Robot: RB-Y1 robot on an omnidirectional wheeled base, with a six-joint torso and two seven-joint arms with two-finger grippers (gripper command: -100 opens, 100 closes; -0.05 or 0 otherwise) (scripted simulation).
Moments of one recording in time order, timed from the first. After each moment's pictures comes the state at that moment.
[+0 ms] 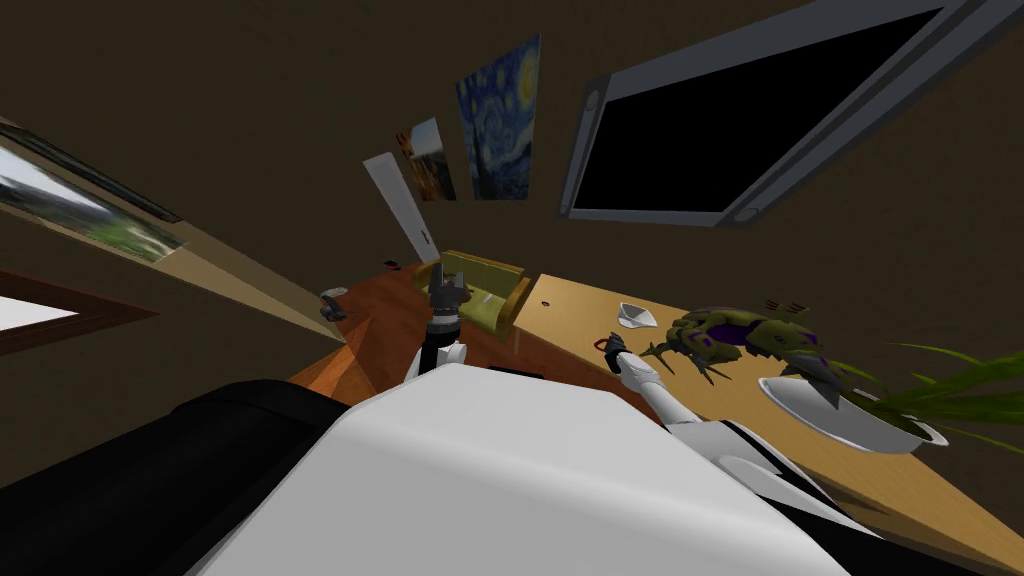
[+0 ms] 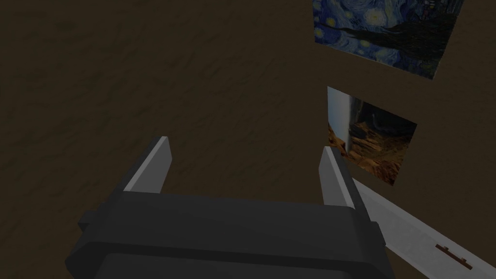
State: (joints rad) left arm 0.49 -0.02 -0.07 -2.31 -0.06 -0.52 0.10; right arm -0.20 -0.63 0.27 -0.68 1.11 0.15 1.19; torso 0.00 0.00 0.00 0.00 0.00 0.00
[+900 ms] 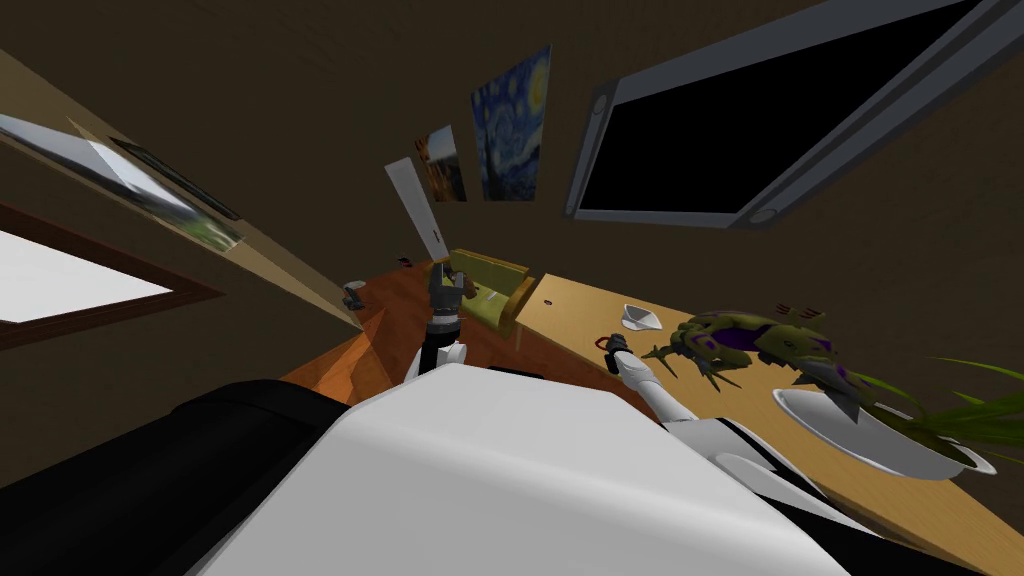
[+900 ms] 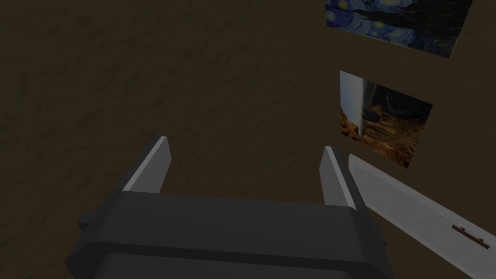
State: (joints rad) left arm 0.50 -0.02 -0.07 -2.31 -0.06 -0.52 0.10; right arm -0.21 -0.63 0.28 -0.68 1.29 0.23 0.96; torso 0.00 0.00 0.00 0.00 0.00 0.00
